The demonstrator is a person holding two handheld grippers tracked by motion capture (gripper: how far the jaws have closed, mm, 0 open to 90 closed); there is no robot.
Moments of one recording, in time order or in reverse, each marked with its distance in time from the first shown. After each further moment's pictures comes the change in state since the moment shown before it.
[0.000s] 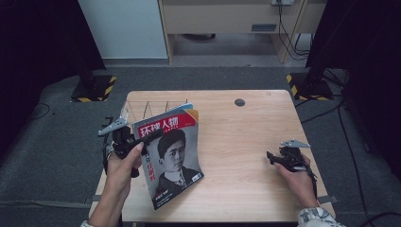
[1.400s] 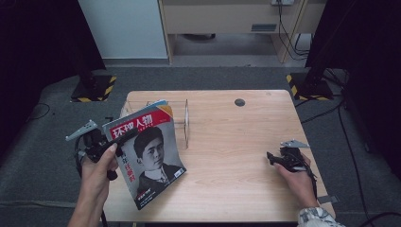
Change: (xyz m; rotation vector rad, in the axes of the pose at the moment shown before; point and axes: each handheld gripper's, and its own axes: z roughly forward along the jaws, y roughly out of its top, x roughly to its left) left arm 0.029 0.004 -0.058 -0.078 0.075 -0.036; right arm 0.000 -0.001 0.001 0.010 -0.014 -0.004
